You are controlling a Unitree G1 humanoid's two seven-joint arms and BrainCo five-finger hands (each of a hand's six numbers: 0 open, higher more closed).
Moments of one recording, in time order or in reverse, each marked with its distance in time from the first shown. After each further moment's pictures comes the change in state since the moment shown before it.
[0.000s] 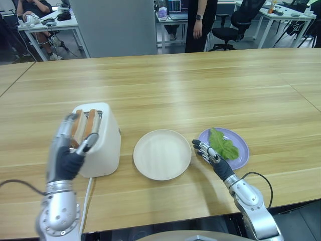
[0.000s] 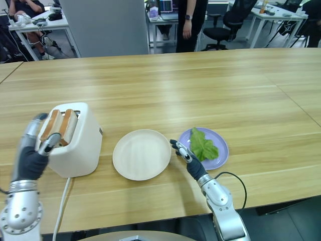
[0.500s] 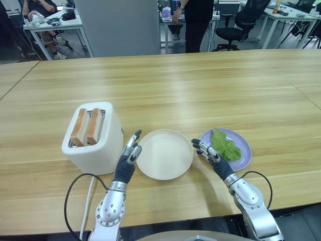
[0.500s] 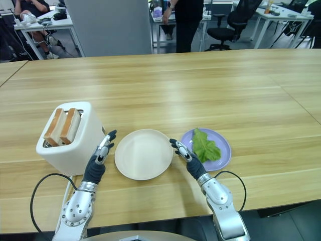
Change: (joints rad) left arm -0.065 -0.152 -0.420 0.330 -0.421 -0.315 0.007; right arm -0.023 -0.003 0.001 0.004 0.011 0.000 0.008
